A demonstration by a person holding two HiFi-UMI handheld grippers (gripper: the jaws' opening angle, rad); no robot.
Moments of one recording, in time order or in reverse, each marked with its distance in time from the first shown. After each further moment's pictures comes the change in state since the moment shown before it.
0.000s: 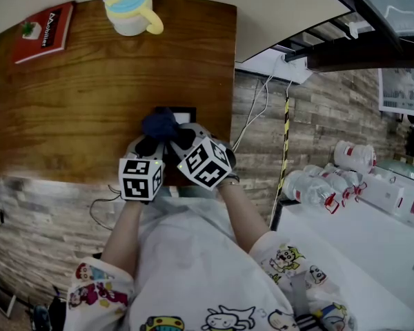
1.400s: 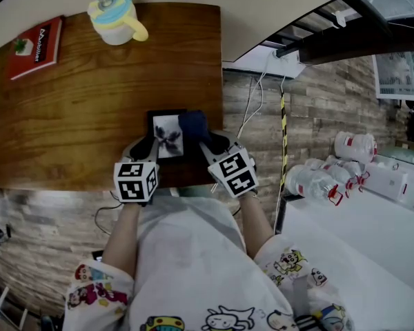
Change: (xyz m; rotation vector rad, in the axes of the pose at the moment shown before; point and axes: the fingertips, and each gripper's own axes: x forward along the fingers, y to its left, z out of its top) left arm 0.000 0.001 -0.001 0.001 0.005 0.004; right arm -0.081 -0.045 -0.061 0.294 -0.048 -0.243
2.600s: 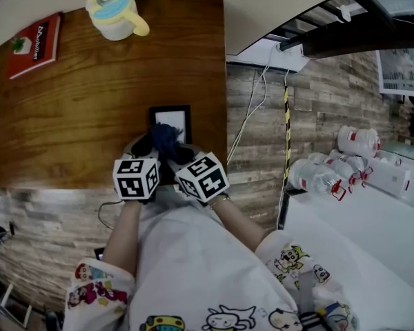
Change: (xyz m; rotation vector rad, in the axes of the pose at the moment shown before) left arm 0.000 0.002 0.000 -0.038 0.020 -0.027; right arm 0.051 0.110 0.013 0.322 0.002 0.267
